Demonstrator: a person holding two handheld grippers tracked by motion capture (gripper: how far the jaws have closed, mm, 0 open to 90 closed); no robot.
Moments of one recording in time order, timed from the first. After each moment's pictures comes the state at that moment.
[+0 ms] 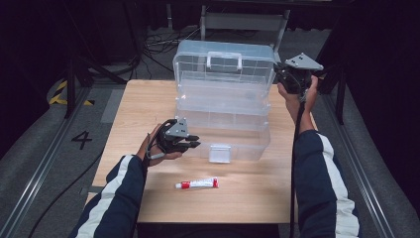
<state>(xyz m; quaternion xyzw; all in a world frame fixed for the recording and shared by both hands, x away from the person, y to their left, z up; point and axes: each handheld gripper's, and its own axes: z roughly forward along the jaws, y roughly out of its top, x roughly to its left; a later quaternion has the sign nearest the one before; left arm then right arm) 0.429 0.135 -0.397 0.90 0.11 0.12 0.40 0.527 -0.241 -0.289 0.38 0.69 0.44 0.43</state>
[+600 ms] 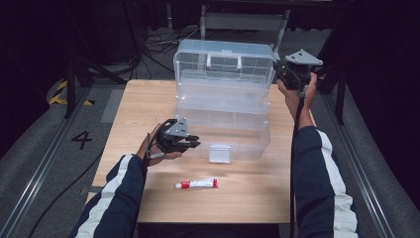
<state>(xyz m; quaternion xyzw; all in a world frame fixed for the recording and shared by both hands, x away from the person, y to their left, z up) 0.430 0.136 -0.397 0.90 0.10 0.12 0.40 0.541 -0.242 -0.286 0.39 0.69 0.44 0.41</state>
